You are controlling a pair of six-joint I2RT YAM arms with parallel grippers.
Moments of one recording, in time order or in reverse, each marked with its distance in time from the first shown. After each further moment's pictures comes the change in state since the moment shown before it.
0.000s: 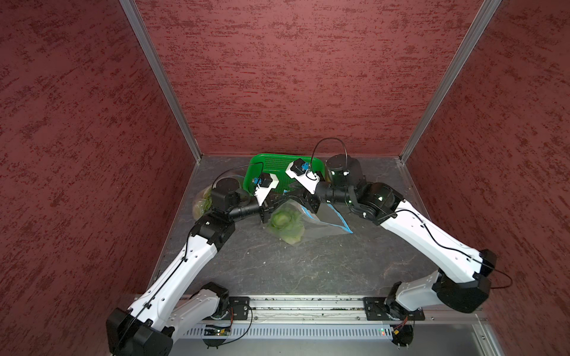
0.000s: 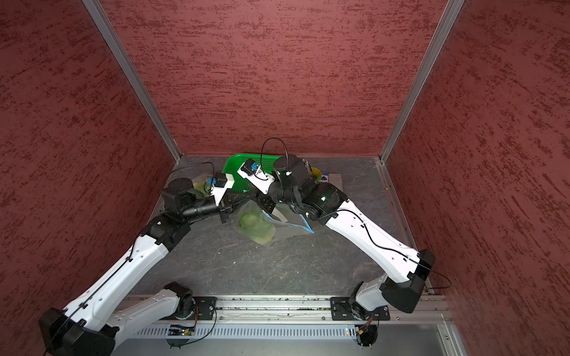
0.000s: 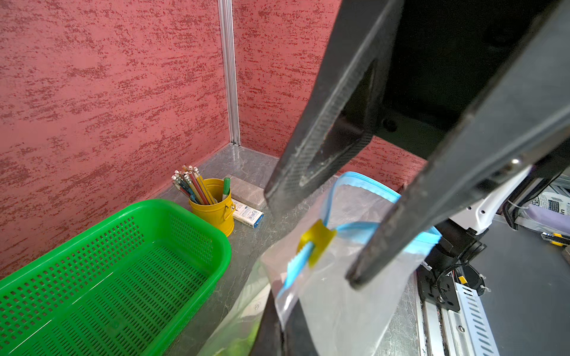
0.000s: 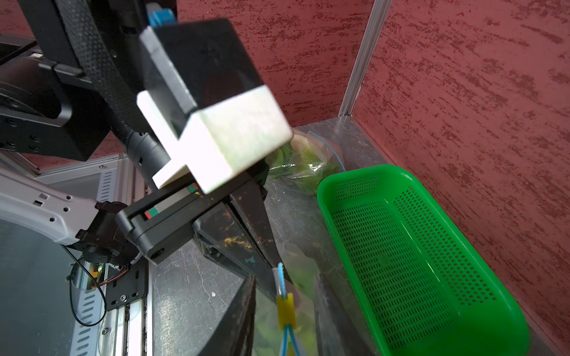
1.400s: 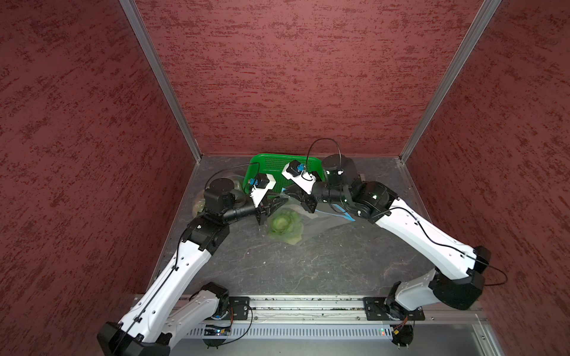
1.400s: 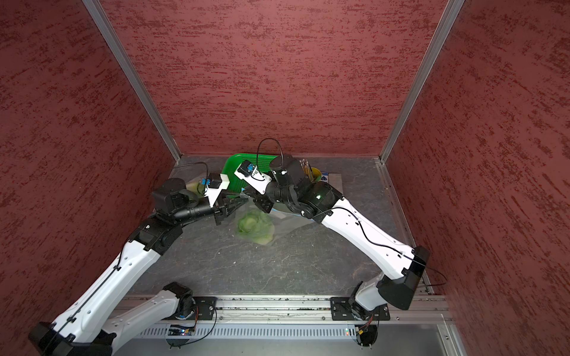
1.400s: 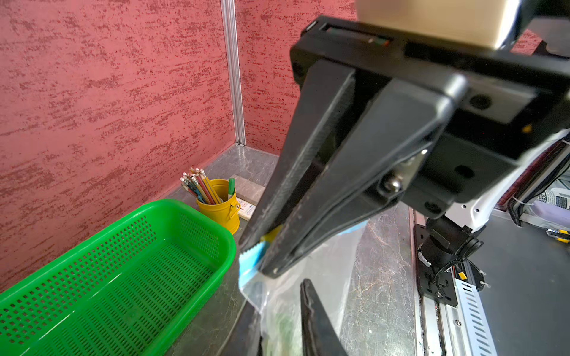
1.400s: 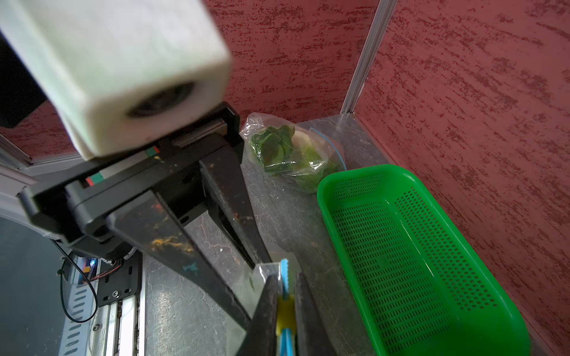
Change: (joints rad) left arm -0.002 -0.052 0.076 -0.138 -0.022 0.041; right arm 0.000 0.033 0.011 0.004 -0.003 -0.029
